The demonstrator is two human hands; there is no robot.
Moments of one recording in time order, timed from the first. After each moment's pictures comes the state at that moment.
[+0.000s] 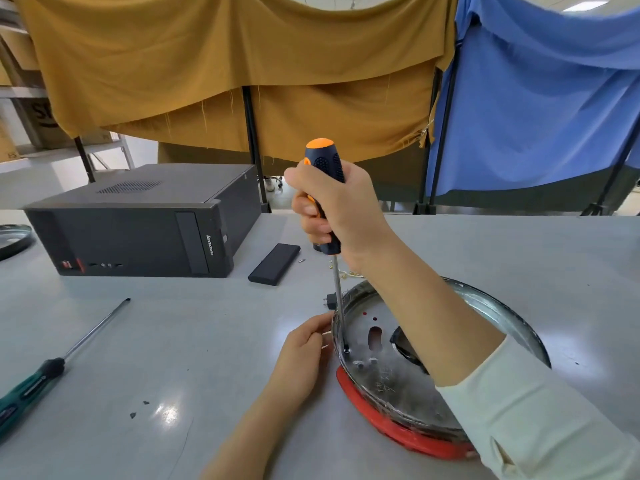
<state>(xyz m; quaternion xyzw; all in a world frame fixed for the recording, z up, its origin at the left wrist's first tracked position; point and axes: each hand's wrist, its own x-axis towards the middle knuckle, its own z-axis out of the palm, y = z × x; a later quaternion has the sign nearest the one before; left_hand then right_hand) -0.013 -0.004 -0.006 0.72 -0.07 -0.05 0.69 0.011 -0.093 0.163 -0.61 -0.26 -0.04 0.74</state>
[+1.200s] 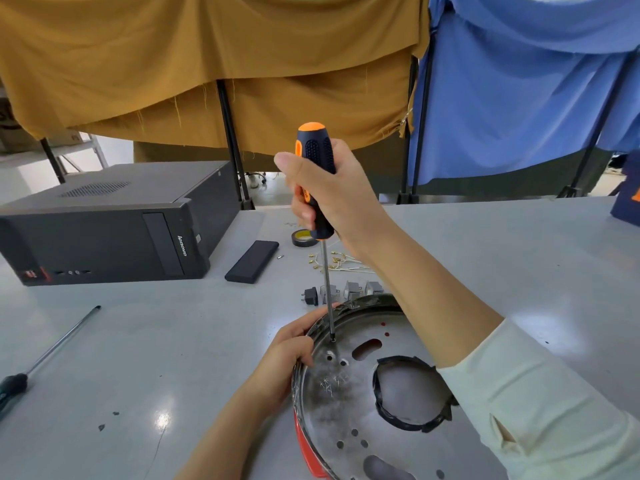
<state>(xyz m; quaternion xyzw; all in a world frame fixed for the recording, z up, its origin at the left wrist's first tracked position) -0.012 -0.011 -0.005 0.63 -0.17 -0.16 0.74 0.012 -0.128 0.161 -0.64 -0.29 -0.10 0.70</state>
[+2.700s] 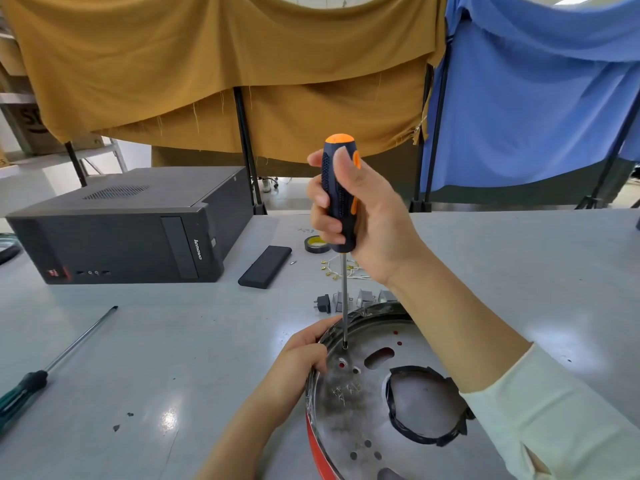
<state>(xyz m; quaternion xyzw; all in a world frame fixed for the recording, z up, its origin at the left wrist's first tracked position) -0.016 -0.009 0.001 0.66 -0.15 -0.16 0.72 0.013 -0.135 0.151 -0.50 -0.35 0.03 0.79</state>
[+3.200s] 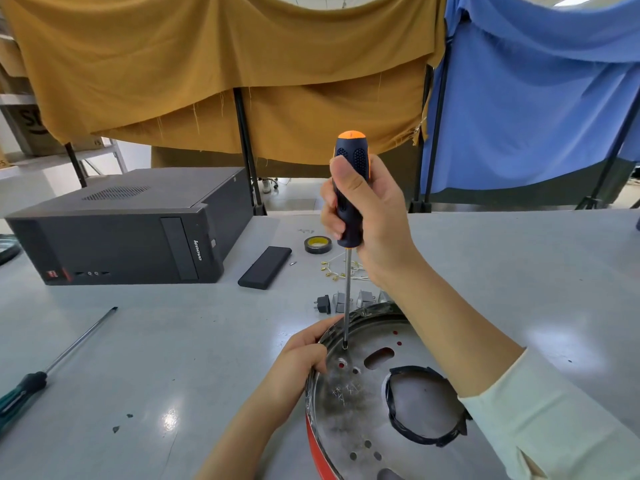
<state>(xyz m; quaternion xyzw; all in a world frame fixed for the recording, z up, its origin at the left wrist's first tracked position) -0.016 -0.009 0.001 0.66 -0.15 -0.16 0.72 0.018 -0.134 0.143 -0.52 -0.32 -0.11 0.79</state>
